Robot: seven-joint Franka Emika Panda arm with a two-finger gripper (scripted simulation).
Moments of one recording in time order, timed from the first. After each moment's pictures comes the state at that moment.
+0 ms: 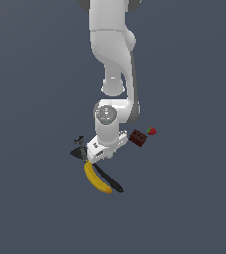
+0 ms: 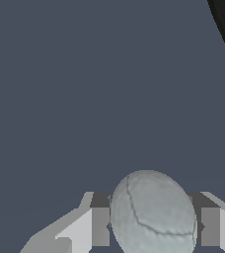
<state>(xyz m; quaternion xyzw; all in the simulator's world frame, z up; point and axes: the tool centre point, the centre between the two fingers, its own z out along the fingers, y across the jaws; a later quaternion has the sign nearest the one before) 0.010 -0.021 0.021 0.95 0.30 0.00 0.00</state>
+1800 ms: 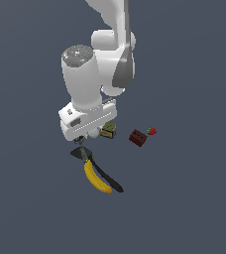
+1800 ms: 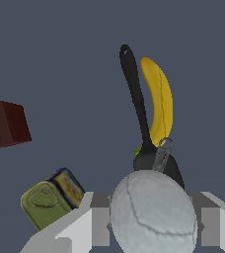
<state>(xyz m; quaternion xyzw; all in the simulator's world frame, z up) 0.006 -0.076 0.200 0.95 0.30 0.00 0.00</state>
